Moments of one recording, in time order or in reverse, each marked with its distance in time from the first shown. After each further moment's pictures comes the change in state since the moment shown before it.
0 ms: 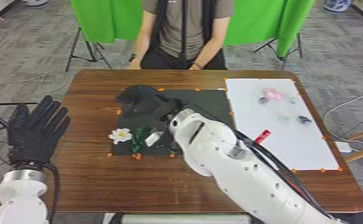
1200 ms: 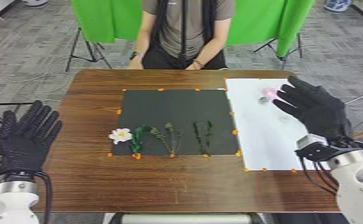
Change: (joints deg) left arm 5.1 -2.3 -3.3 -1.3 0.9 -4.3 2.2; right arm -51.1 18.0 58.6 -17.8 63.7 3.2 -17.4
